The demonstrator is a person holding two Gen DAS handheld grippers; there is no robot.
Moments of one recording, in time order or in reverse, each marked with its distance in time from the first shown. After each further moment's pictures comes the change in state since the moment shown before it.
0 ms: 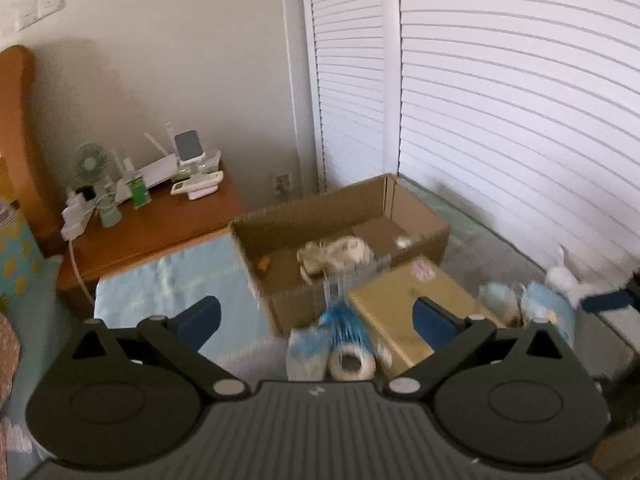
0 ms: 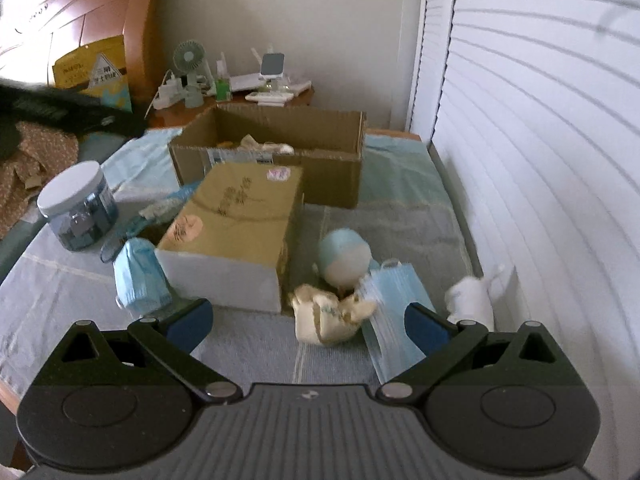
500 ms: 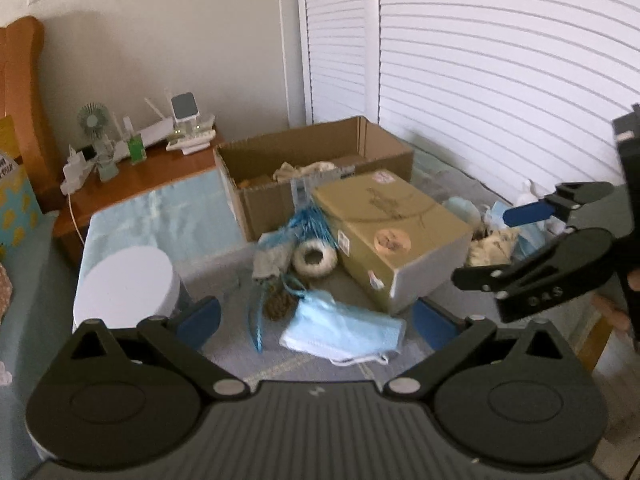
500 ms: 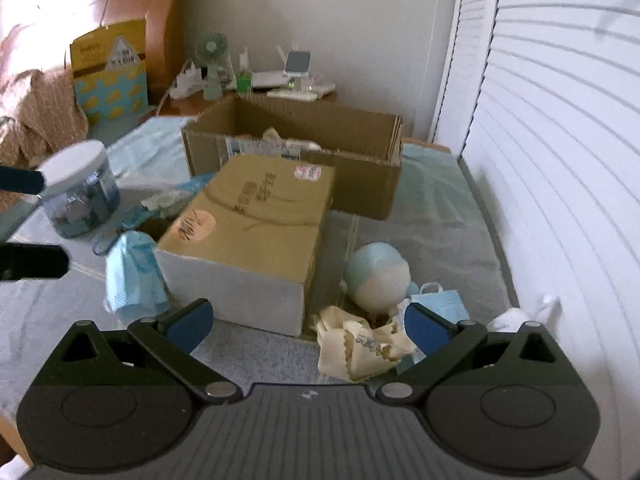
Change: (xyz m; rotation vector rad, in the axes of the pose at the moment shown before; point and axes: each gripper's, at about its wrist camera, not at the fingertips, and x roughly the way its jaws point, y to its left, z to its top) left arm -0.028 -0.027 -0.076 -0.016 0.048 -0.018; right arm 0.042 0.020 0.004 -0.095 -0.013 0.009
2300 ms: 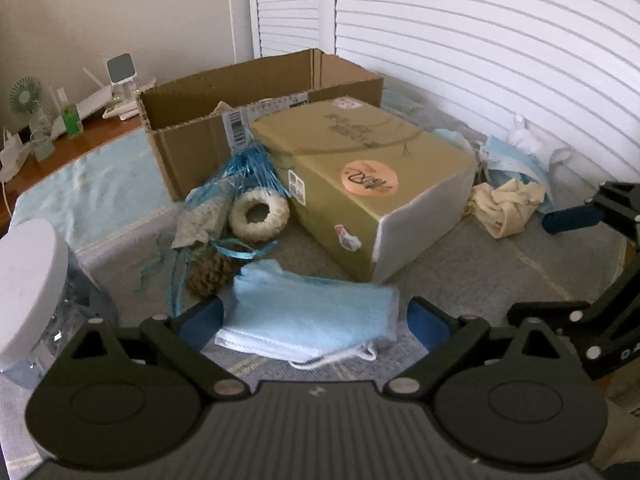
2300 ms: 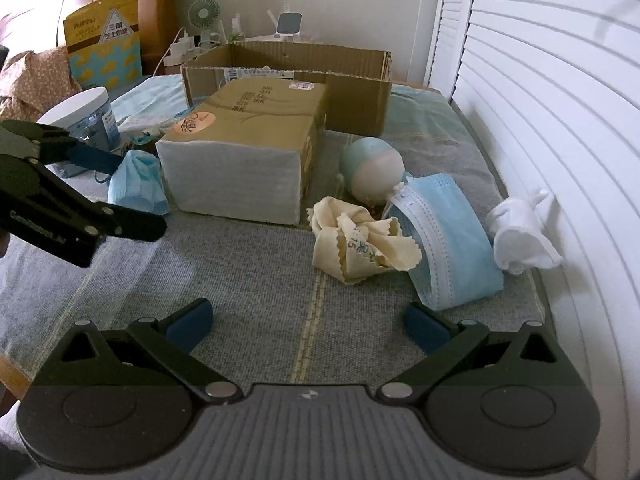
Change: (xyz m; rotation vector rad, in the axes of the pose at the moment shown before) left arm 0.077 -0.012 -0.017 0.080 0.109 -0.128; right arm -0.012 -0.001 -0.057 0.040 0.070 -0.002
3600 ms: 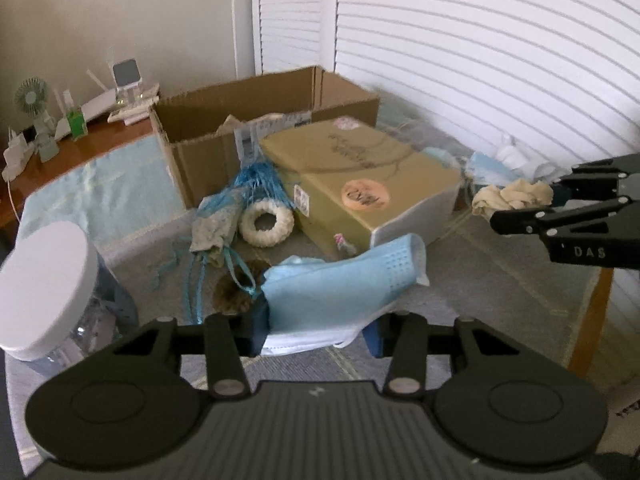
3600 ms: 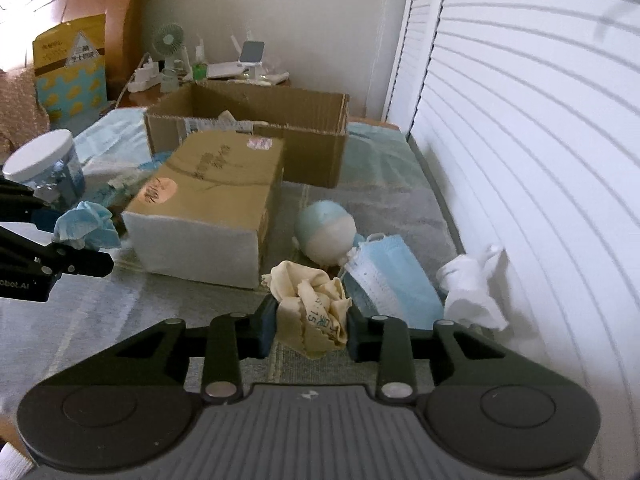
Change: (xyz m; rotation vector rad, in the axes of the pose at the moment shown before) left arm -0.033 0.006 0.002 -0.018 -0.024 -0.027; right arm -0.020 -0.002 0.032 0.017 -0.065 -0.124
